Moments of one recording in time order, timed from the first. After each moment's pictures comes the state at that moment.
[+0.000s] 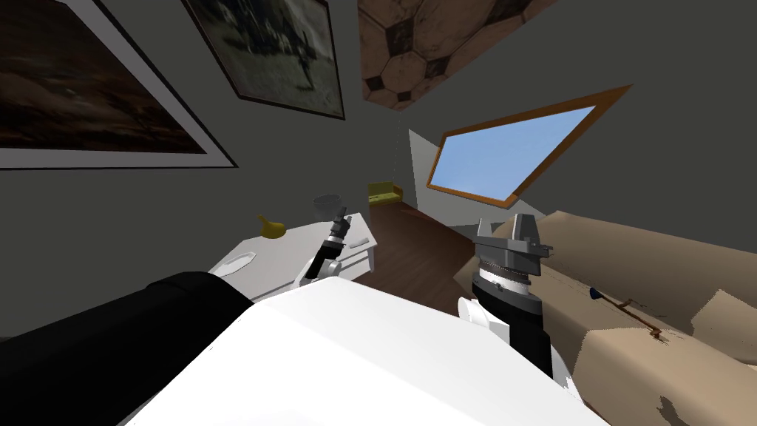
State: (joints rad) left arm 0.44 0.14 0.00 -2.18 0.07 -0.29 -0.06; right arm 0.50 0.02 -0.03 -2.38 0.12 -0.49 -0.17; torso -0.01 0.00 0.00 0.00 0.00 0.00
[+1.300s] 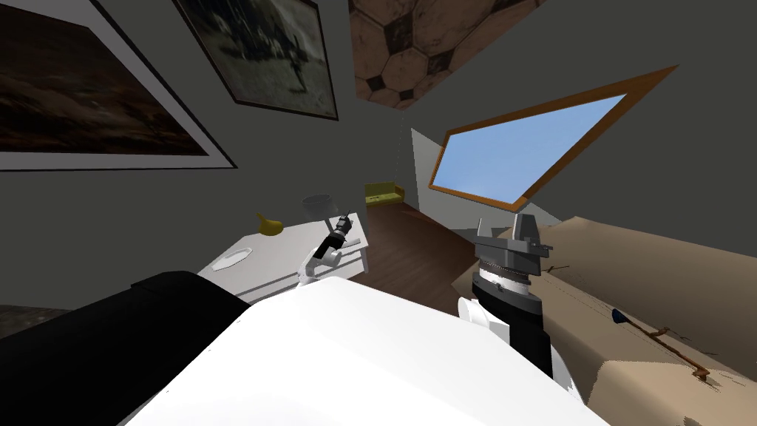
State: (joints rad) left arm 0.27 0.22 0.07 -2.03 0.13 0.04 0.04; right arm 0.50 0.02 -0.03 -2.38 0.12 -0.49 -0.17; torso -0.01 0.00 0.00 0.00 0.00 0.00
